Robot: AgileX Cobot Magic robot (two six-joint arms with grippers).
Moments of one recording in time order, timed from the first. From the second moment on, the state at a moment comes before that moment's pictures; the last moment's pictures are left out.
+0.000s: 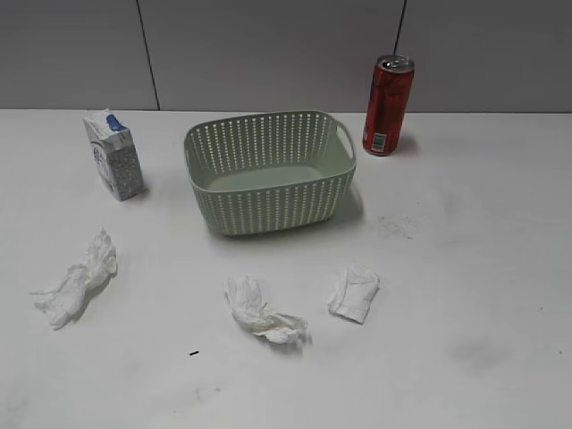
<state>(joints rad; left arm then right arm) -0.01 0.00 -0.51 -0.07 1.04 0.13 0.17 0.00 -0.42 0.09 0.95 -0.08</state>
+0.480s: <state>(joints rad) -0.01 0.00 -0.51 -0.07 1.04 0.13 0.17 0.00 -0.42 0.09 0.95 -0.08</state>
